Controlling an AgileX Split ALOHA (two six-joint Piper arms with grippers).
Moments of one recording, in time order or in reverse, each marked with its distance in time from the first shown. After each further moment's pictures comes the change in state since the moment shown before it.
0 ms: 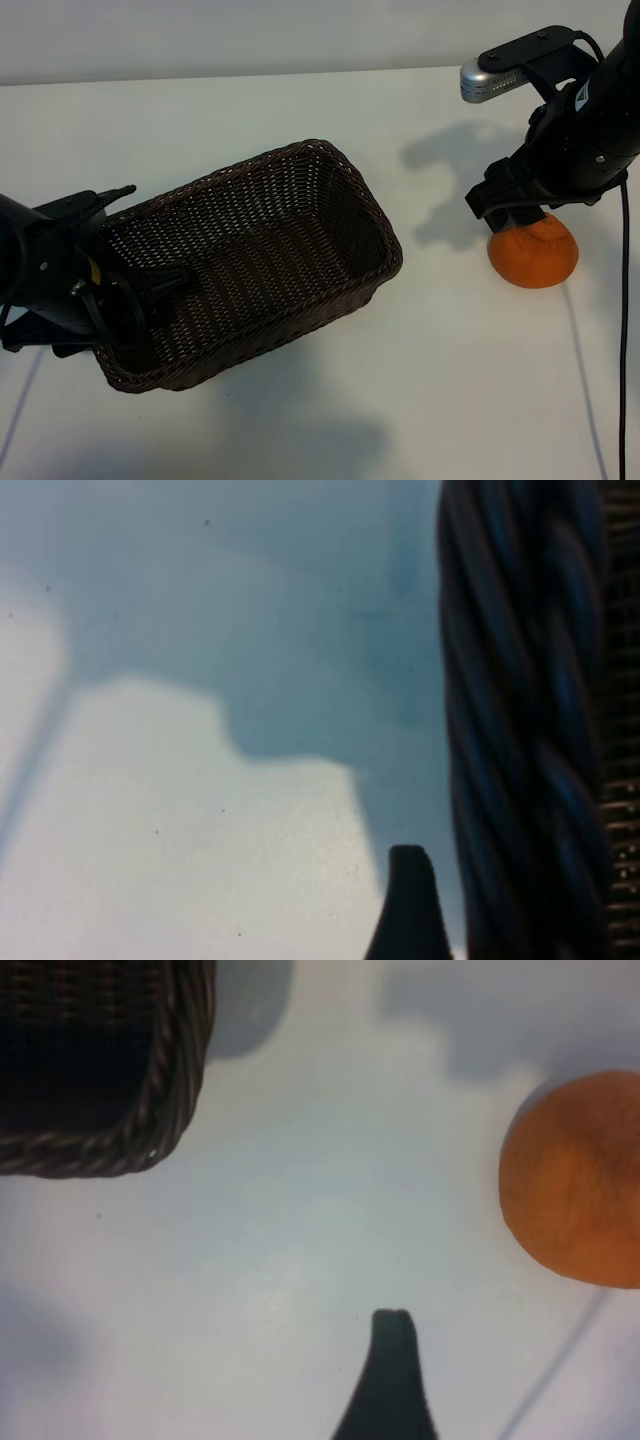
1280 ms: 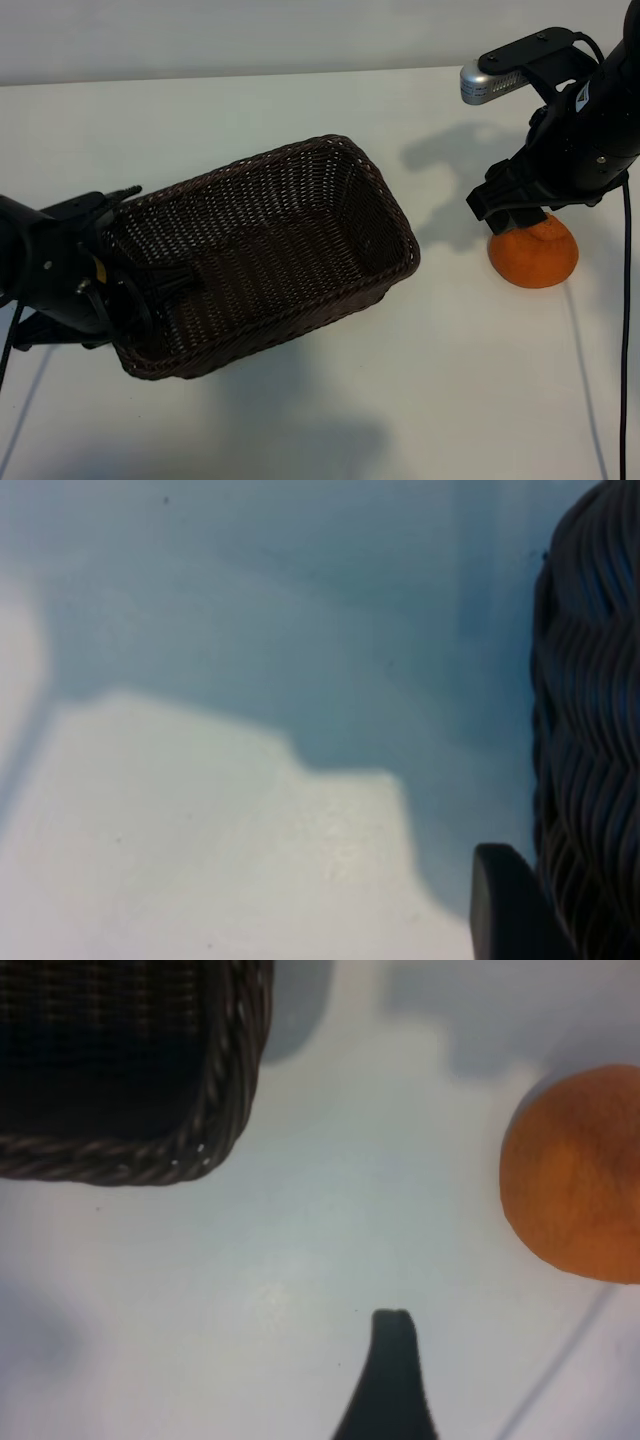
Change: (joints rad) left arm 0.000 0.000 0.001 -0.039 -0.034 0.036; right arm 0.000 0.000 0.000 0.000 0.008 -0.004
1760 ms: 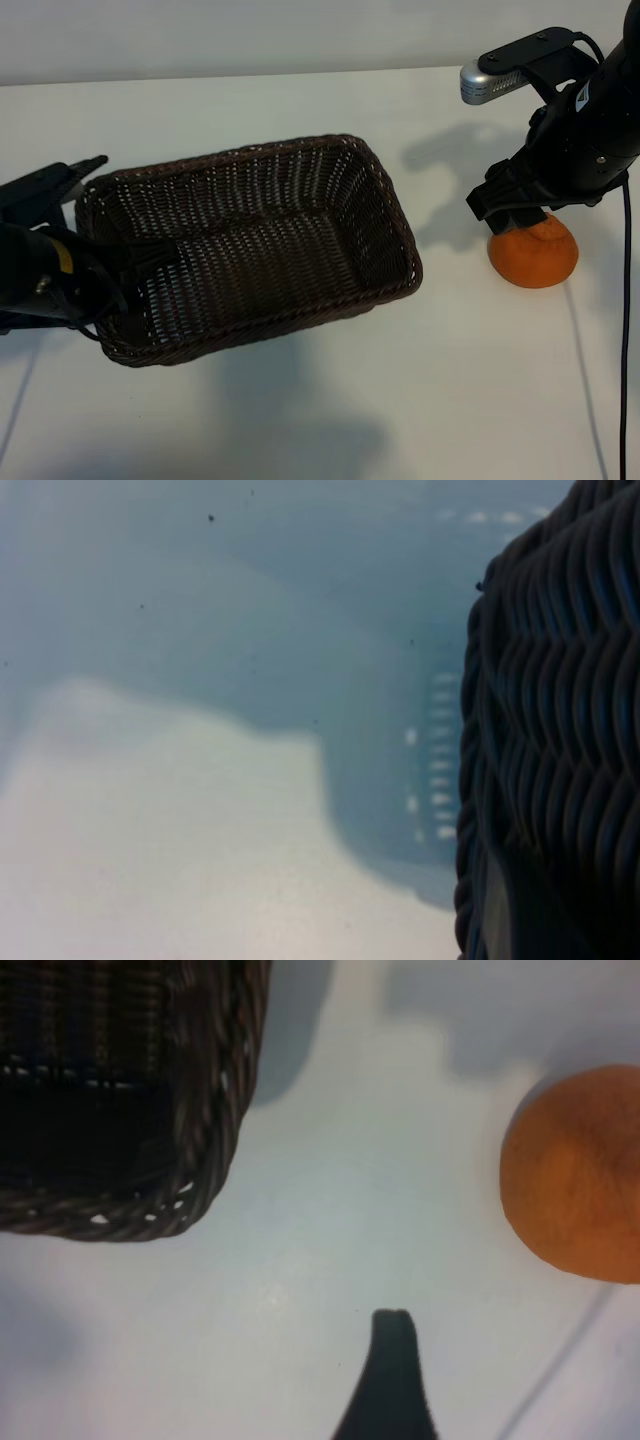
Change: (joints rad) left arm 0.000 -0.186 0.010 0.012 -0.001 -0.011; right arm 0.000 0.000 0.000 0.000 0.000 0.000
